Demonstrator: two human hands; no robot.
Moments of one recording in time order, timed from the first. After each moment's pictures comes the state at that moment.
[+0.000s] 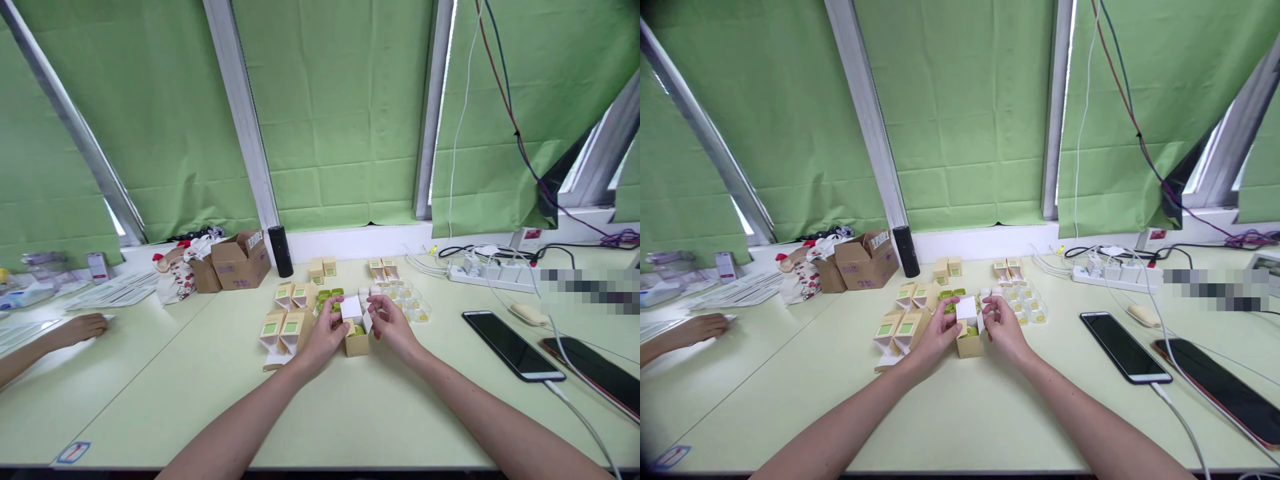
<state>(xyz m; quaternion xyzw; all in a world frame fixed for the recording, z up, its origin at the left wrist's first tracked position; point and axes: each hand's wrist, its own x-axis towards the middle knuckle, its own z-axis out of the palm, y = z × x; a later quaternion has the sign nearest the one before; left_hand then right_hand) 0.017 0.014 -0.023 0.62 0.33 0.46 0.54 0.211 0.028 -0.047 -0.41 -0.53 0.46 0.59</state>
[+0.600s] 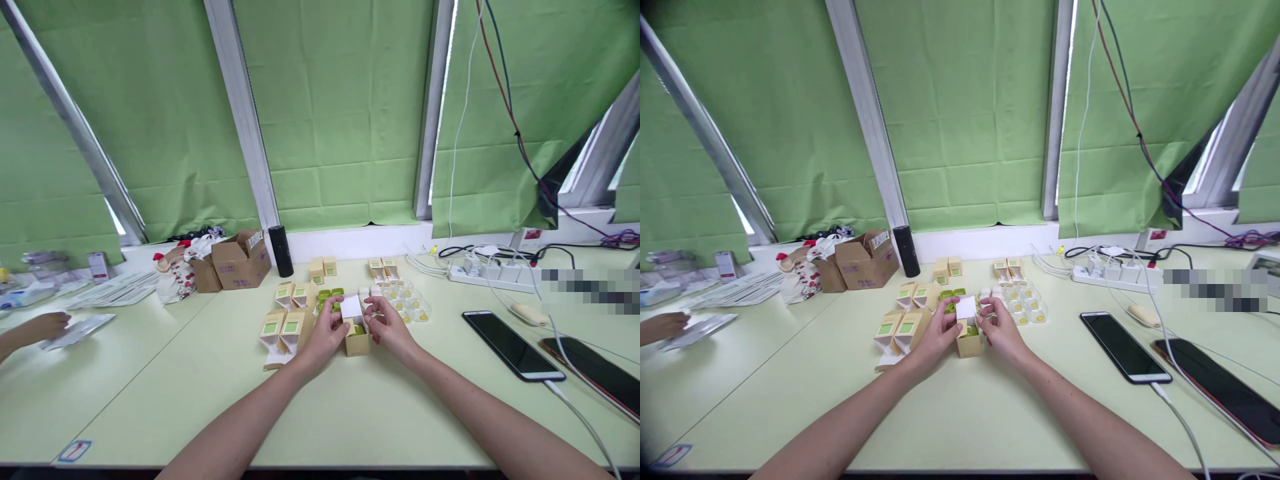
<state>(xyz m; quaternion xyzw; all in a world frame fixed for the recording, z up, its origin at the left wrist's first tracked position) 0.016 0.014 -0.024 0.63 0.34 0.45 0.53 0.209 0.023 -0.046 -0.41 -0.55 0.48 0.55</state>
